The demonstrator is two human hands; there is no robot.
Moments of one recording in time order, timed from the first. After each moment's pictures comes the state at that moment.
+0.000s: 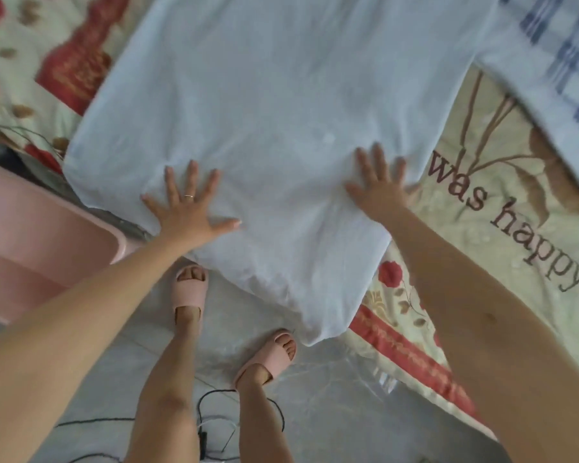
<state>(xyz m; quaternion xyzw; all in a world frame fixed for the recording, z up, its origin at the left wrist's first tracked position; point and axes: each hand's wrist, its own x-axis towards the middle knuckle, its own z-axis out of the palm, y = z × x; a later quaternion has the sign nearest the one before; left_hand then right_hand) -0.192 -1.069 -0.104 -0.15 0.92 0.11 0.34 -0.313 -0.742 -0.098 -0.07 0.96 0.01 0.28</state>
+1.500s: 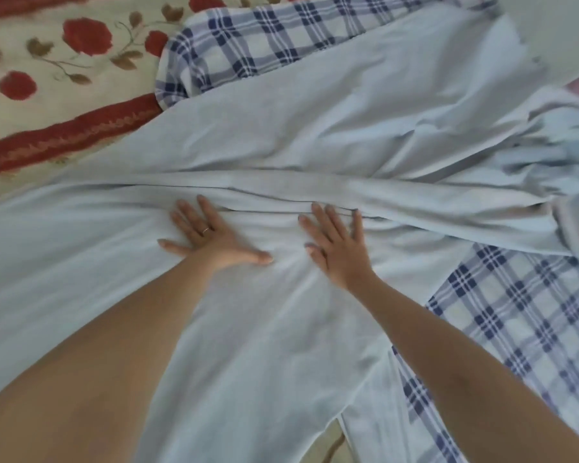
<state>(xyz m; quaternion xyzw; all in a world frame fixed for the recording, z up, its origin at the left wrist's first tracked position) -0.743 -0.936 -0.054 -0.44 0.76 0.34 0.34 -0.877 -0.726 -0.126 -0.52 0.85 0.04 -0.01</state>
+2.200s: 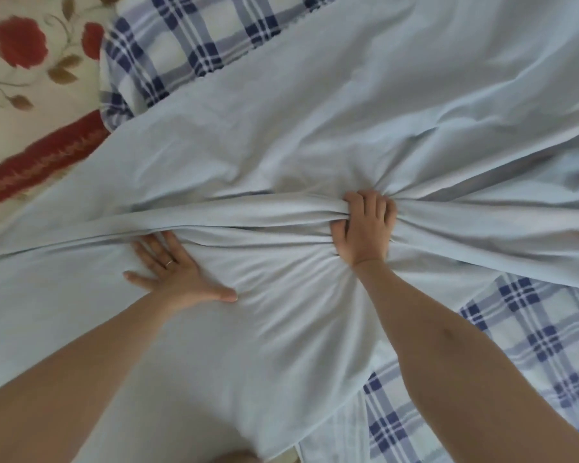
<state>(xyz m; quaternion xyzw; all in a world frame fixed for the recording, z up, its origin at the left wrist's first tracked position) -0.790 -0.927 -0.081 -0.55 0.69 0.25 0.40 -1.003 -0.738 -0.135 -0.33 0.94 -0.11 -0.01</state>
